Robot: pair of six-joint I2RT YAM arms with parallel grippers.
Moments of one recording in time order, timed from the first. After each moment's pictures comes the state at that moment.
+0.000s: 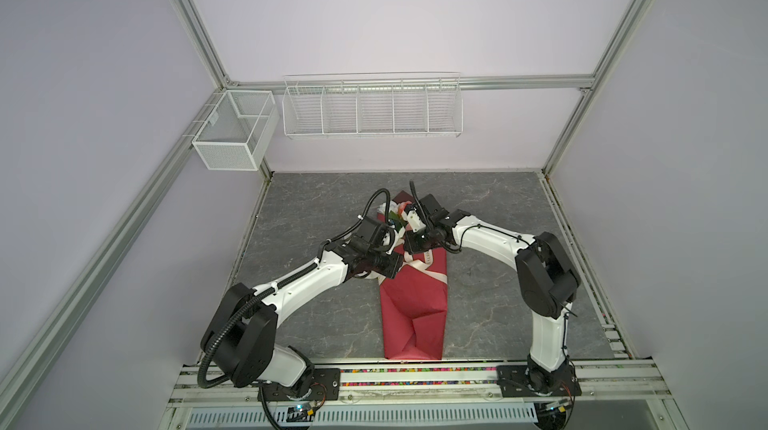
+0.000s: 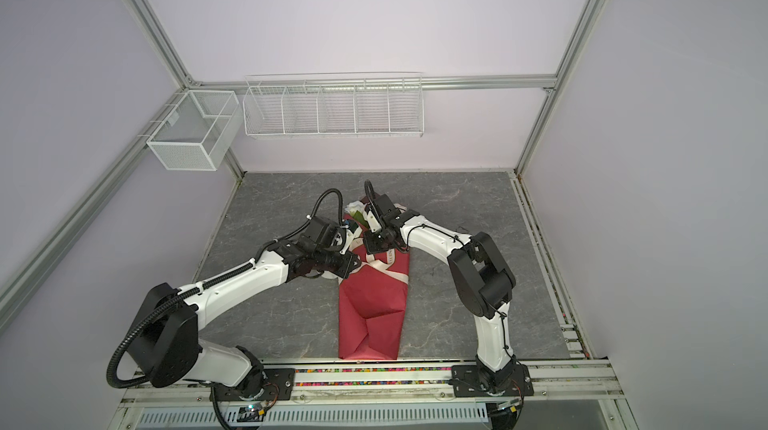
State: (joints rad) left arm -0.69 1.46 0.96 -0.40 0.28 -0.21; right arm 0.69 1.97 1.45 -0.54 -0.27 0.35
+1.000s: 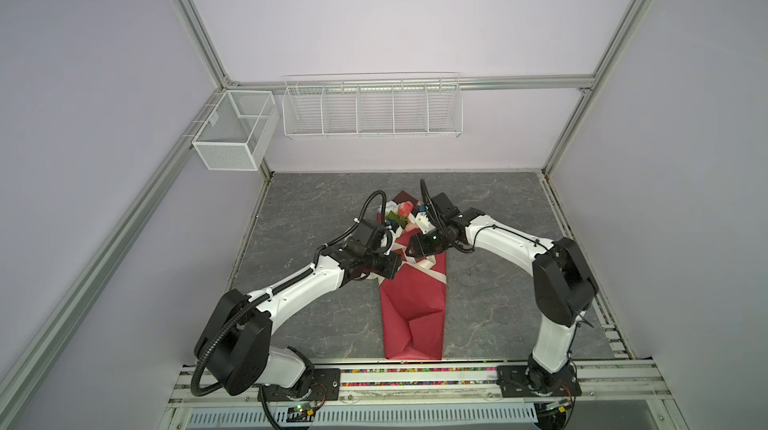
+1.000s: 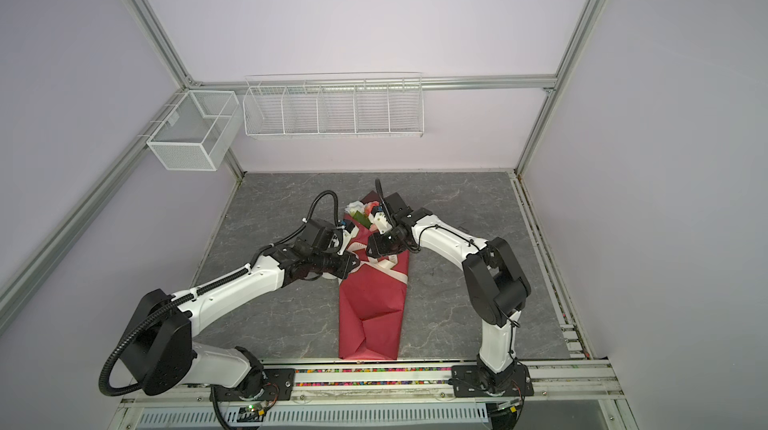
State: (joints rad) left arm -0.69 1.41 0.91 -0.35 0.26 -0.24; right arm 0.62 1.82 1.39 -0.64 -0.37 0.29
